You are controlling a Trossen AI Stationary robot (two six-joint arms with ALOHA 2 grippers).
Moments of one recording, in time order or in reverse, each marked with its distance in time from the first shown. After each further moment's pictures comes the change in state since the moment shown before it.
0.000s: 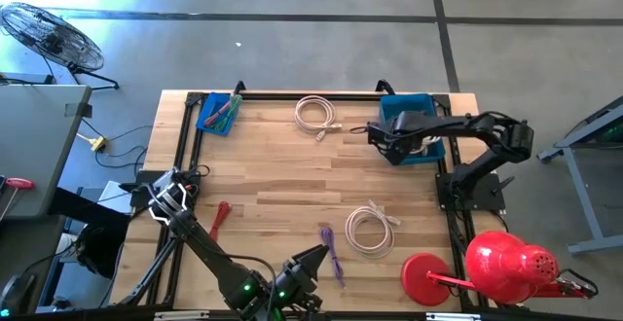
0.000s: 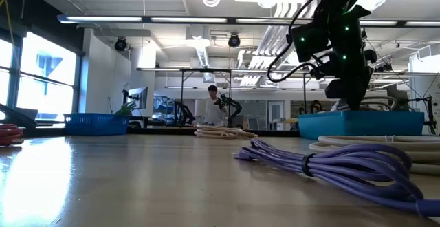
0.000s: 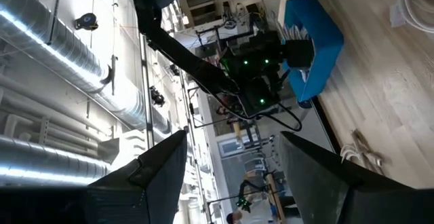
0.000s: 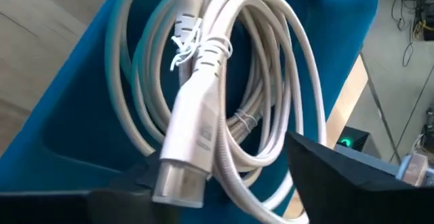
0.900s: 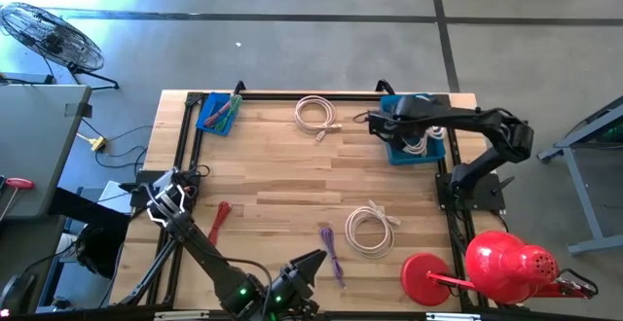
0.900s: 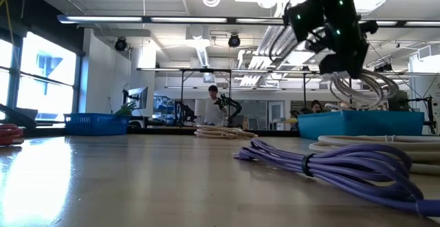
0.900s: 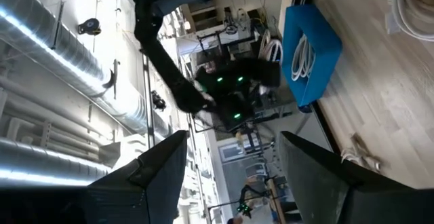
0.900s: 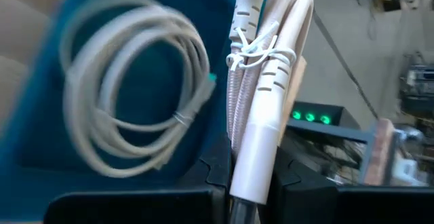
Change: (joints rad) left arm -0.027 0.000 0.000 0.018 0.000 0.015; right arm -0.004 0.003 0.237 -0.329 0.086 0.198
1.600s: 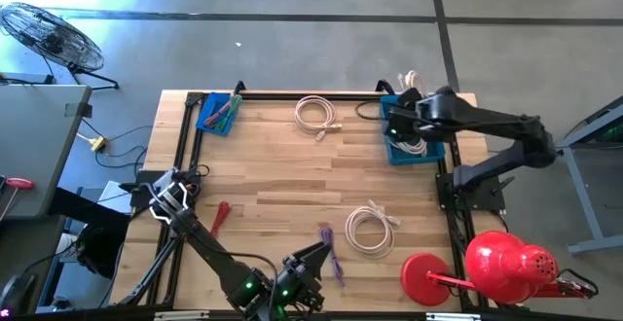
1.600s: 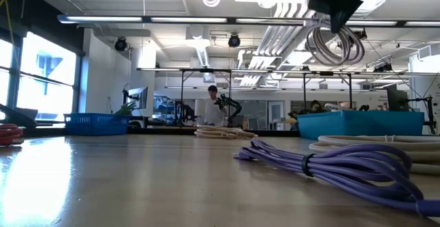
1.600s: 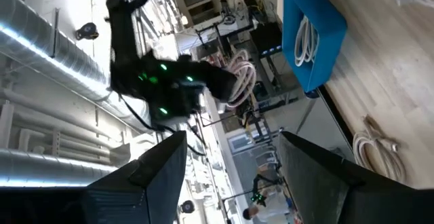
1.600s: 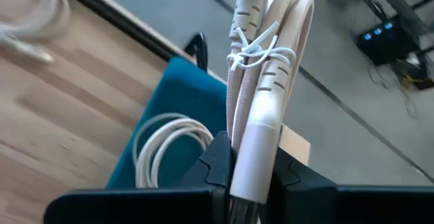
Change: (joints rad) left arm 0.037 -0.001 0.000 0.014 0.002 0.111; right arm 0.202 -0.187 0.253 -0.043 0.167 0.036
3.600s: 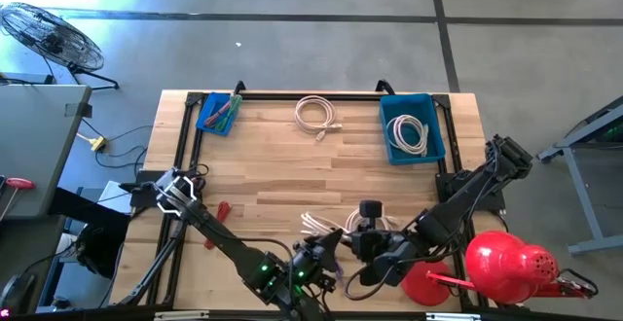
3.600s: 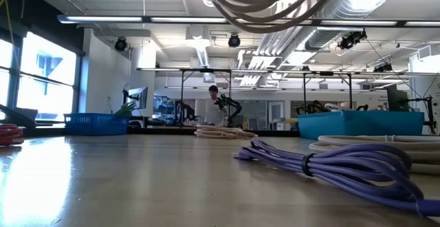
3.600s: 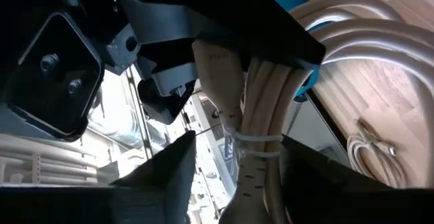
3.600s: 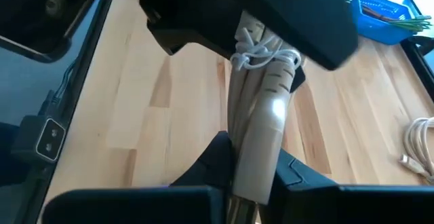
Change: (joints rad) left arm 0.099 0.002 0.000 -0.064 0.129 0.001; right arm 0.874 0.299 0.019 0.904 -0.221 -0.361
